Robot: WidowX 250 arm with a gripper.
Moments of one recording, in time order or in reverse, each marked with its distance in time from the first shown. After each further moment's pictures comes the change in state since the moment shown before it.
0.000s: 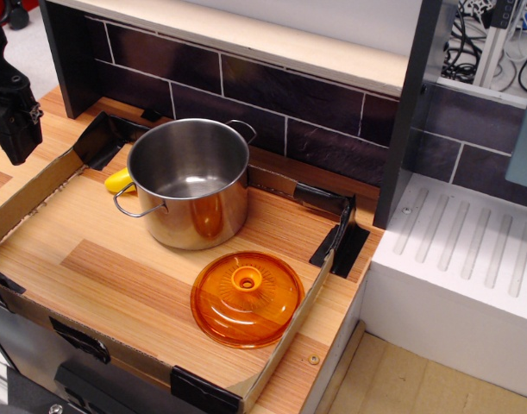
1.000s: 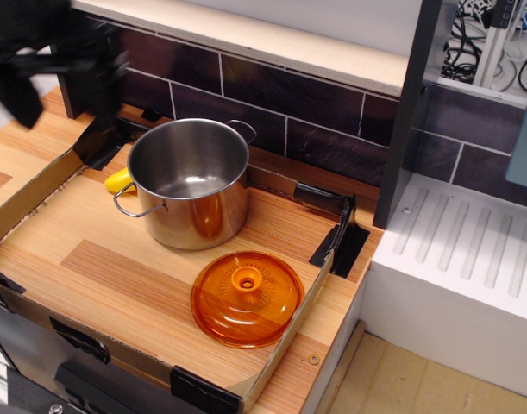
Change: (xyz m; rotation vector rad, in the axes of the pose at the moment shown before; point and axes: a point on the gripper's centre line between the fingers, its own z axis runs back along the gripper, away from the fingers) arm 0.023 -0.078 0.032 -0.170 0.031 0.158
